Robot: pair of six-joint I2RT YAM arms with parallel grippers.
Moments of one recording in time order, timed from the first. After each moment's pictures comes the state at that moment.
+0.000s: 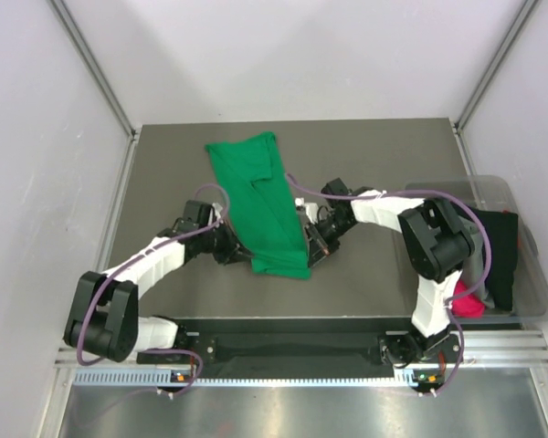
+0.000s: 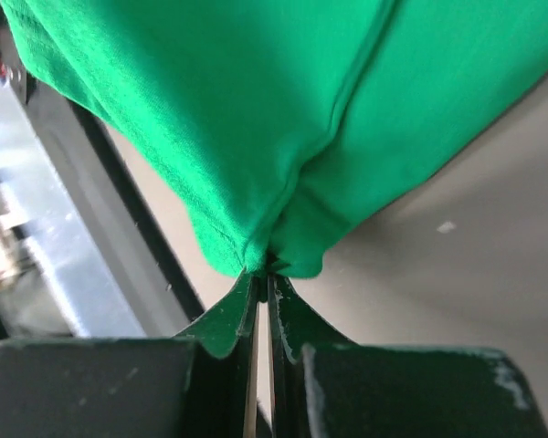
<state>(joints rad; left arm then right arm) -0.29 1.32 0.62 -0.28 0.54 -0.89 0.53 1.90 1.13 -0.65 -0.79 -0.12</state>
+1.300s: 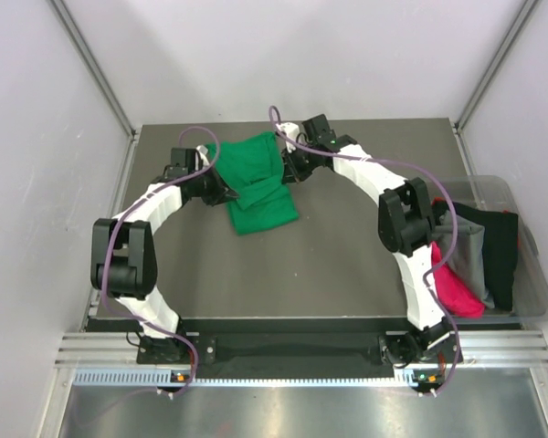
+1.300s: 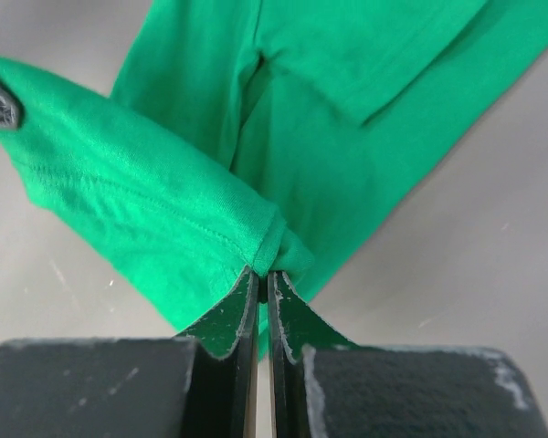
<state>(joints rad) -0.10 1.70 1.15 -0.27 0.48 -0.65 0.49 2.25 1.96 -0.56 -0.51 -0.14</state>
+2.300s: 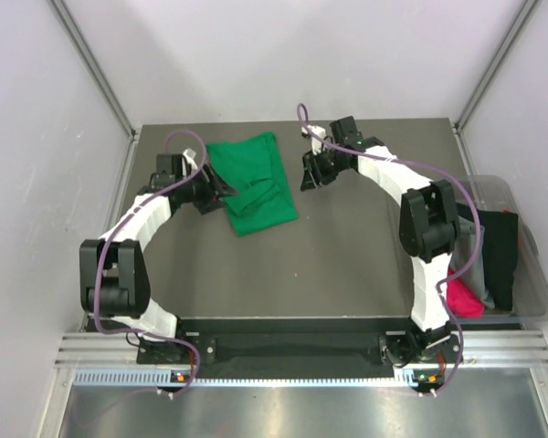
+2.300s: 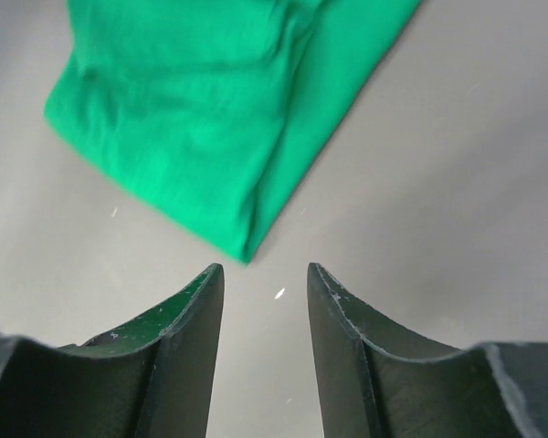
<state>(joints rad) -0.04 1.57 1.08 -0.28 0.53 -0.68 0.39 2.09 1.75 -0.57 -0.57 -0.12</state>
